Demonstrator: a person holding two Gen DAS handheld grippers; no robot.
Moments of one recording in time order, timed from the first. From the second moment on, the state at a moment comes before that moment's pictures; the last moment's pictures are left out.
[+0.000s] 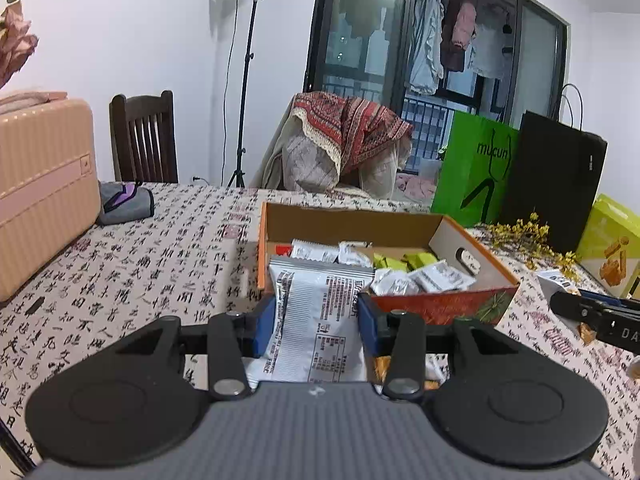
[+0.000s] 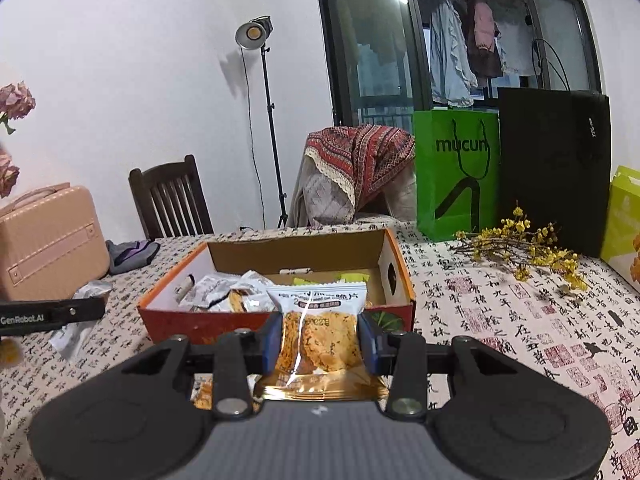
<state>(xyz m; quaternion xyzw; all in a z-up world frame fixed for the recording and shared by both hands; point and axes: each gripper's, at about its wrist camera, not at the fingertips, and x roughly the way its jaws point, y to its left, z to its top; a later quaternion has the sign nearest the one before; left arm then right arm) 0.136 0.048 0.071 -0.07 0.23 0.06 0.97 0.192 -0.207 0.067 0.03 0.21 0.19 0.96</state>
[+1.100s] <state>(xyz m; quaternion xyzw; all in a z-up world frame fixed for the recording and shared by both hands) 0.285 0.040 0.083 -0.11 0.22 0.08 0.97 0.337 -0.164 0.081 0.05 0.21 0.19 0.96</state>
